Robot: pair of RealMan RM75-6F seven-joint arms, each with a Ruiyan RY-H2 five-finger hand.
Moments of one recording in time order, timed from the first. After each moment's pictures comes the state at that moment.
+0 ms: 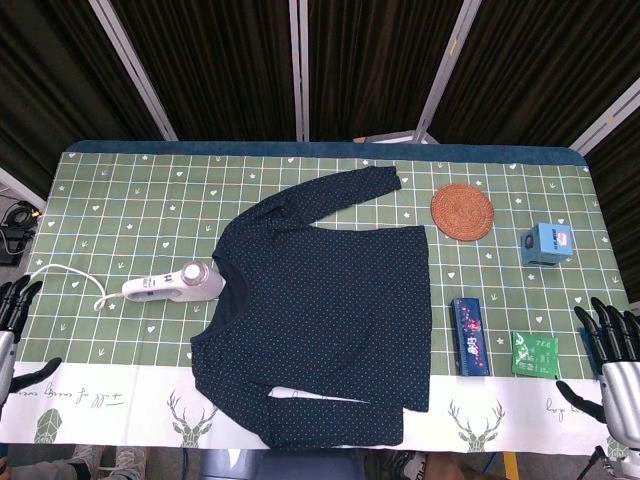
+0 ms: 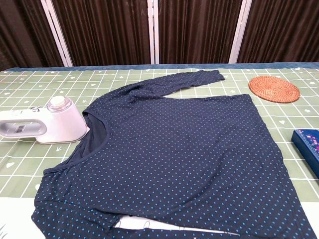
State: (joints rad) left arm -0.02 -0.97 -0.02 -1.91 1.52 1.55 0.22; right arm -0.06 -1.00 0.02 -1.76 -1.66 1.67 -0.06
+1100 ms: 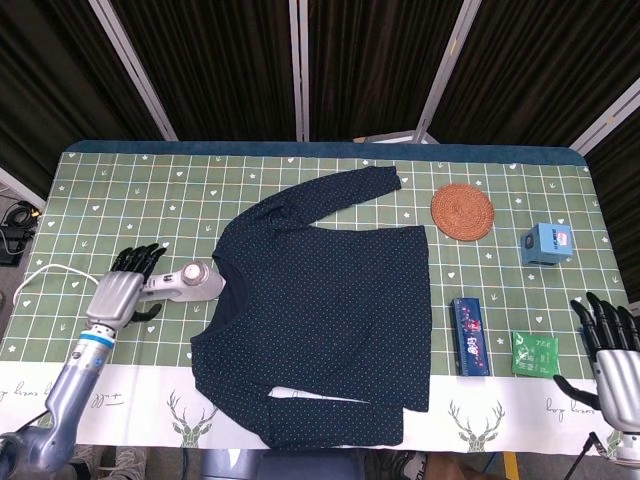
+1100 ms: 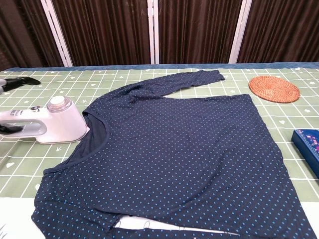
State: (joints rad) left arm -0.42 -1.41 -0.17 -1.45 1.27 1.04 0.21; right arm -0.02 -1.01 0.05 -1.75 -1.56 1.56 -0.05
